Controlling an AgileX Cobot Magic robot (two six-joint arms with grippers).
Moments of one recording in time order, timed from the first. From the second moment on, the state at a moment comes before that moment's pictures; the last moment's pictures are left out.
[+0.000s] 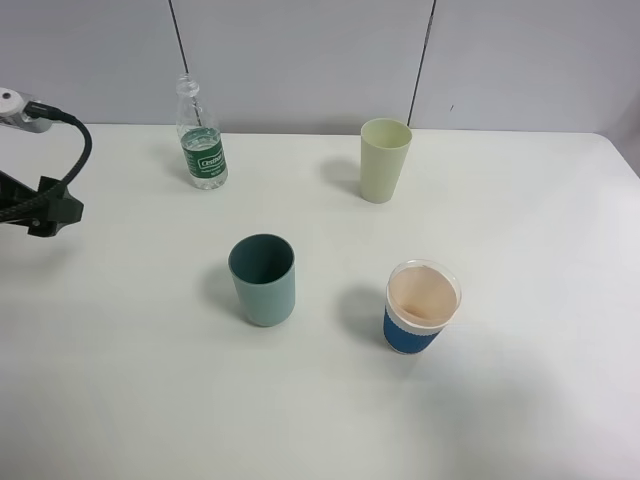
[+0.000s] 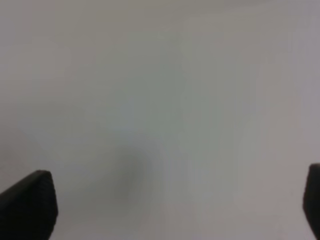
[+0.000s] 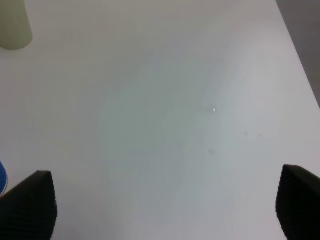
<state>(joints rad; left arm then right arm) -0.02 1.25 -0.53 0.07 0.13 0.11 -0.06 0.00 -0.50 0.00 1.07 -0.10</state>
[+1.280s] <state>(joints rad) -0.07 1.83 -0.54 0.21 -0.74 -0.06 -0.06 0.00 -0.50 0.00 1.07 -0.10</state>
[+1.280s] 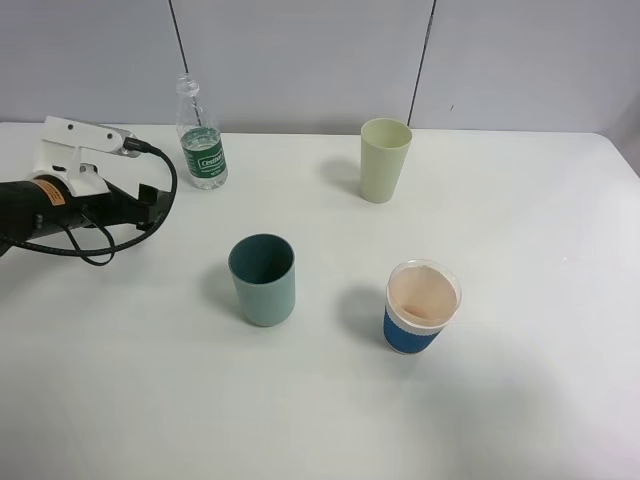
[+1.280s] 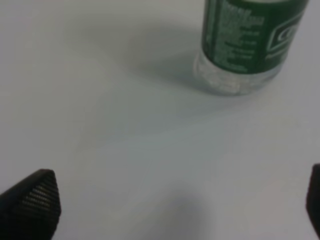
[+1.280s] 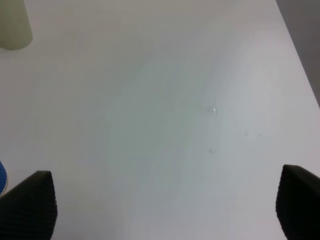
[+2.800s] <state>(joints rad) -0.13 2.23 -0.94 0.33 -0.97 -0.15 -0.06 0.00 -0.50 0.00 1.07 -0.10</state>
